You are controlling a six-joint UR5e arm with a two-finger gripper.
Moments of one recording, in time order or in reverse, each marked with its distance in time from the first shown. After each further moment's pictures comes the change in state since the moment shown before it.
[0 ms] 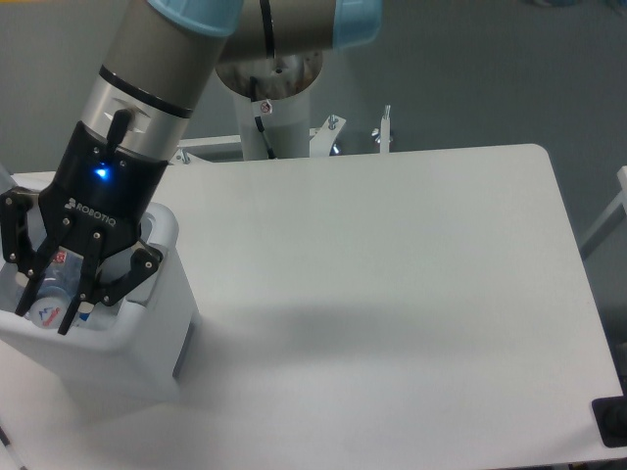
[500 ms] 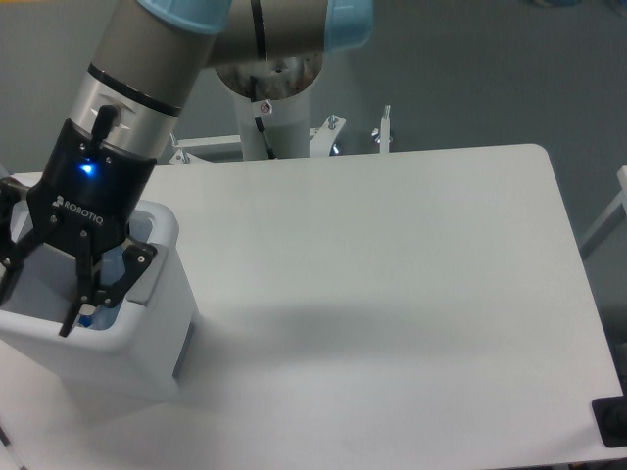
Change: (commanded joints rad) arm 0.006 0.011 -0.003 0.003 0.000 0.011
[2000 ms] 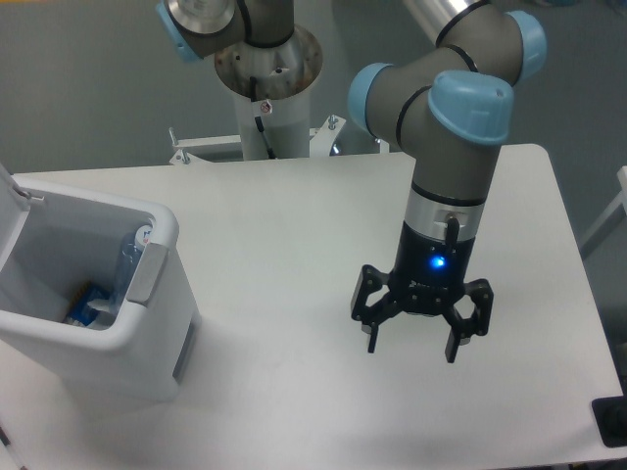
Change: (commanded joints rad) arm 0.388 -0.129 -0.101 -0.138 0.320 0.513
